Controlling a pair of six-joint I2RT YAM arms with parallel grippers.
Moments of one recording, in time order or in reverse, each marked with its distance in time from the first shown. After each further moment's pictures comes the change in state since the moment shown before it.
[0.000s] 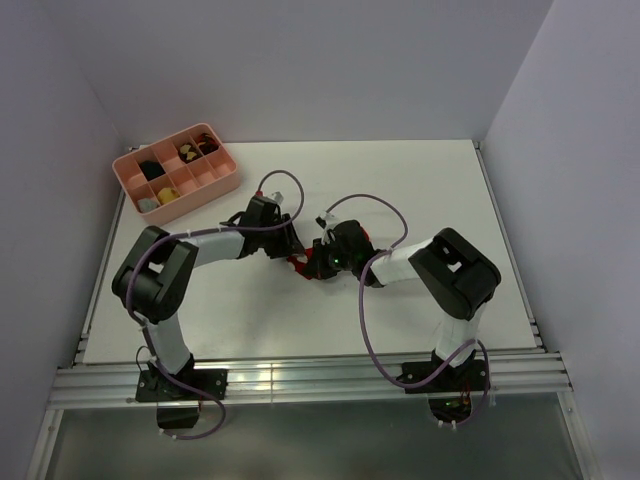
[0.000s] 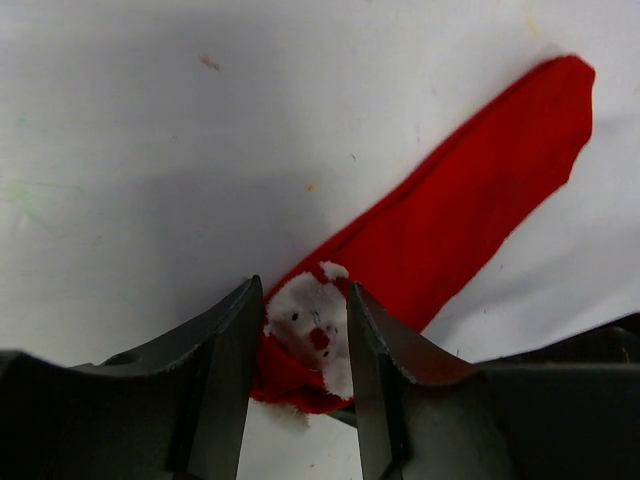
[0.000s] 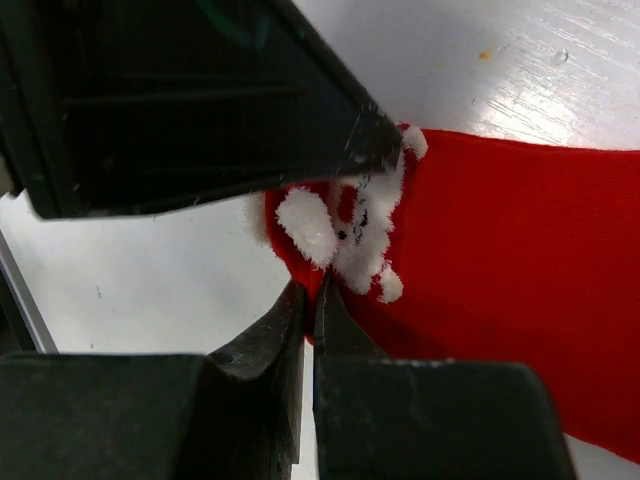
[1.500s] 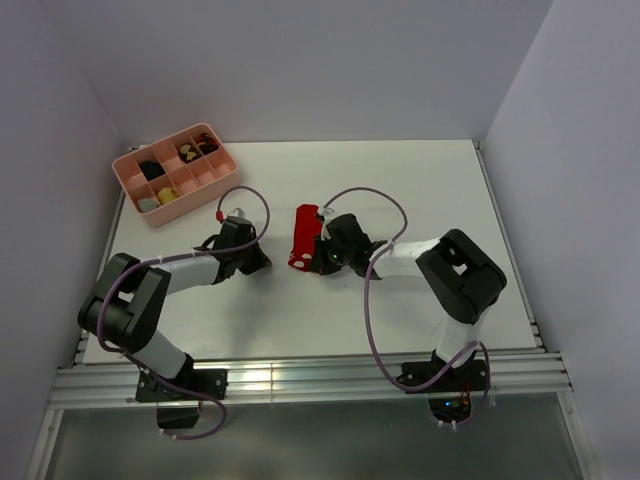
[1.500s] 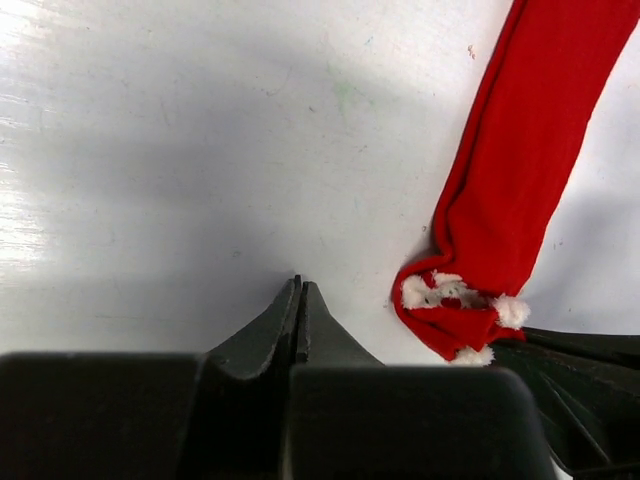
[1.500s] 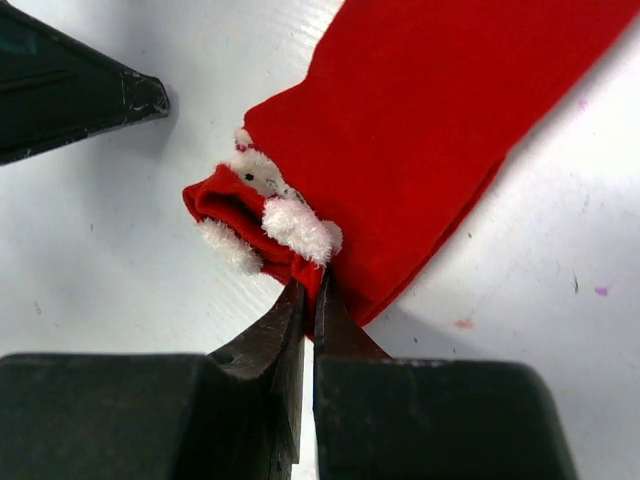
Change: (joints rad) left arm 0.070 -0.231 -0.305 0.068 -0.184 -0.140; right arm 0.000 -0.045 0.076 -0.234 0.132 -0.081
